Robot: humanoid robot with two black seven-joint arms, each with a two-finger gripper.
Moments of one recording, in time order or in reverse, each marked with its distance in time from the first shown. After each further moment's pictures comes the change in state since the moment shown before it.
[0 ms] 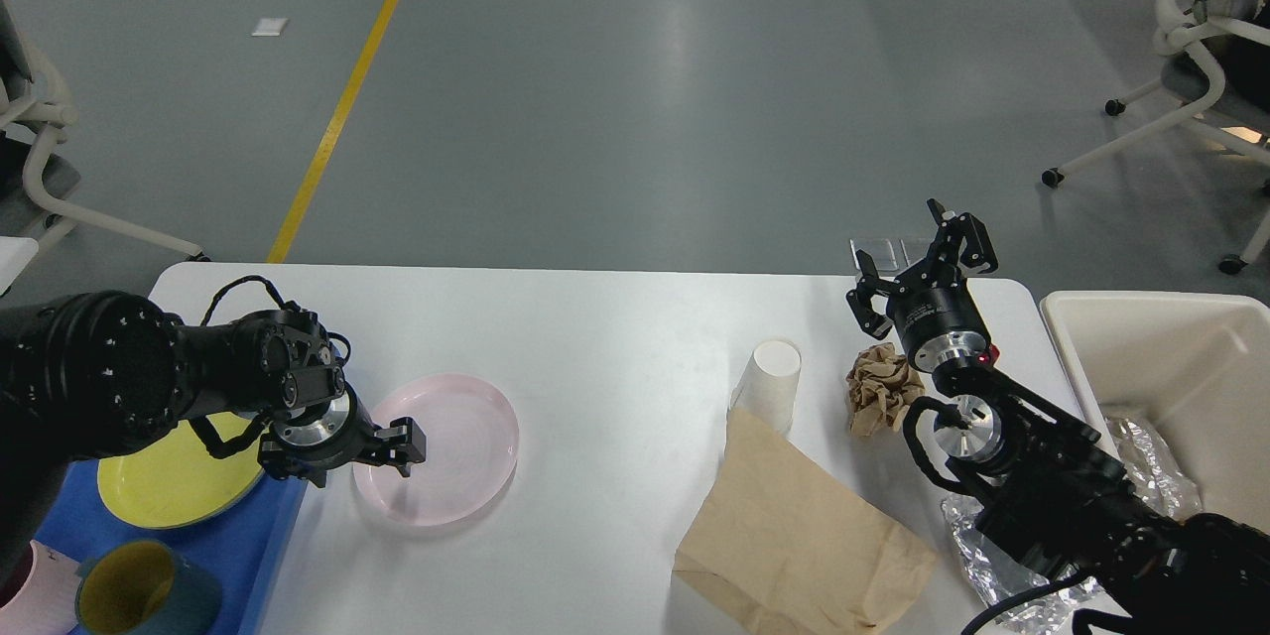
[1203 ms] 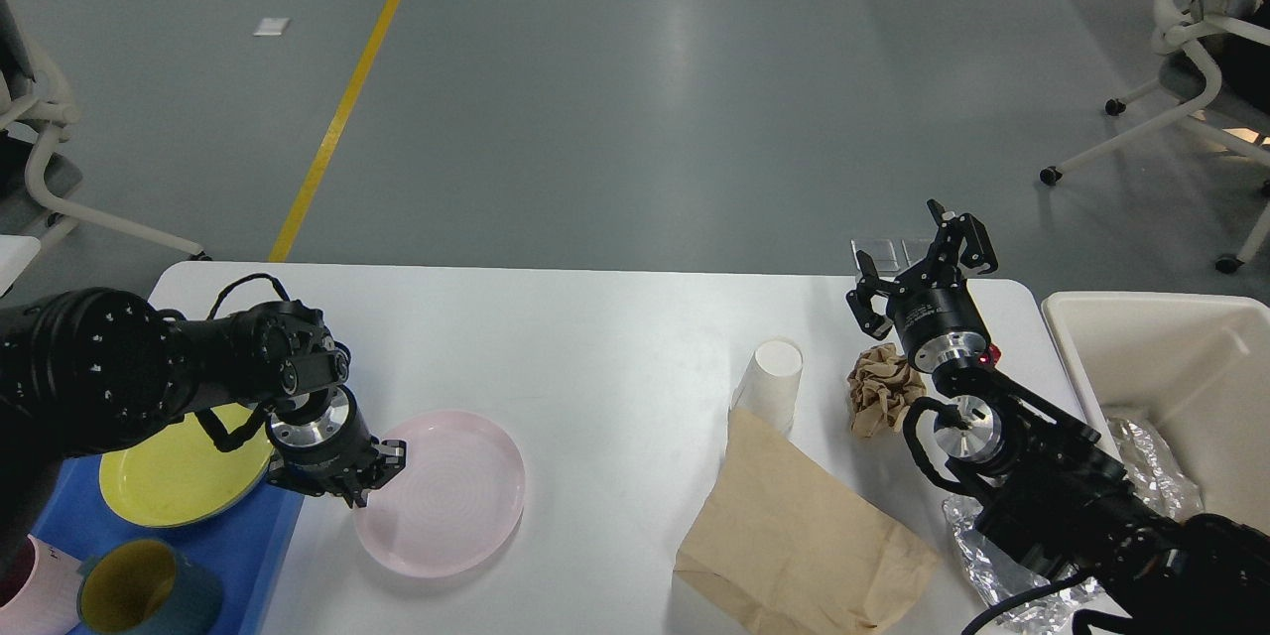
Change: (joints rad) left arm -0.057 0.020 -0.043 0.019 0.002 -0.175 0.094; right arm -0.001 0.000 0.000 0.000 0.000 0.000 0.000
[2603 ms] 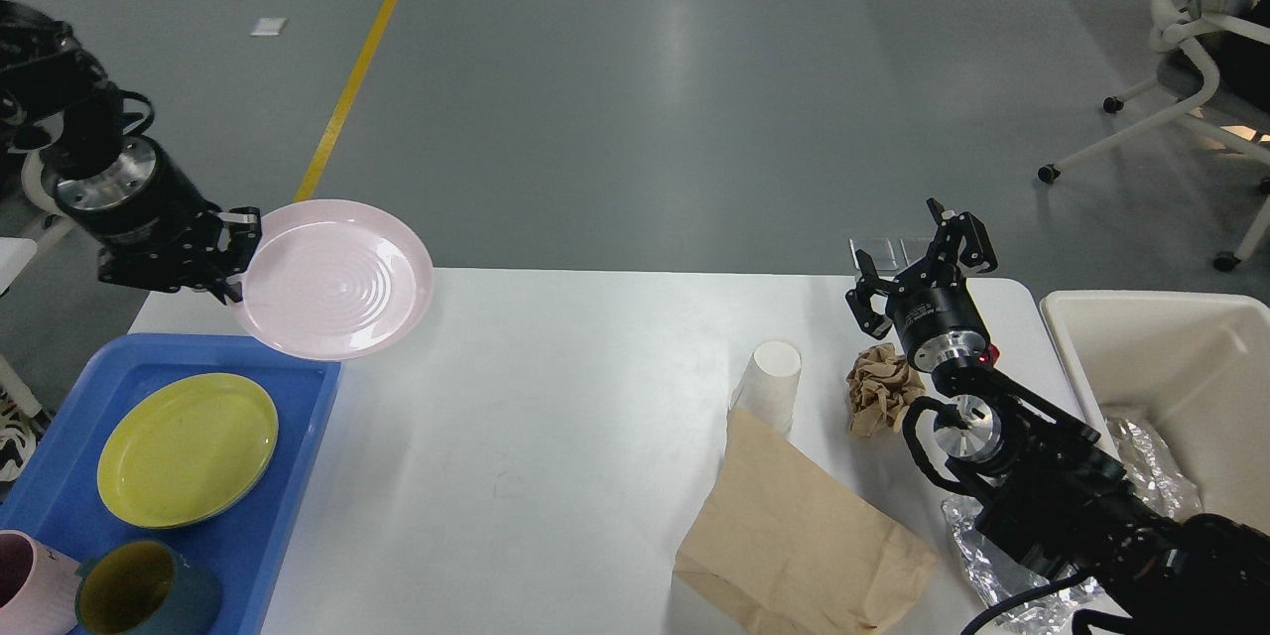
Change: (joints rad) left arm -0.271 0.364 -0.031 0.149 -0.004 -0.282 -0.012; right arm 0.001 0.000 0.000 0.000 0.000 0.000 0.000
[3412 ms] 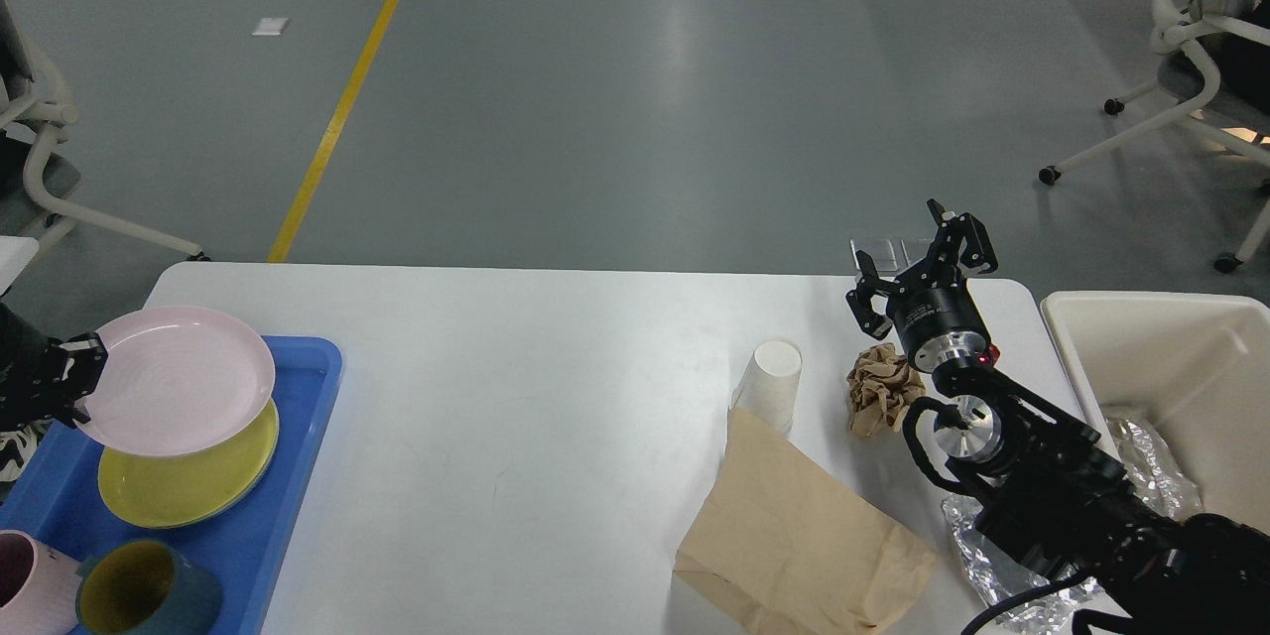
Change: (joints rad) left arm 0.473 0.089 -0.115 0.368 -0.067 0.000 0.001; right arm -0.001 0.000 0.000 0.000 0.000 0.000 0.000
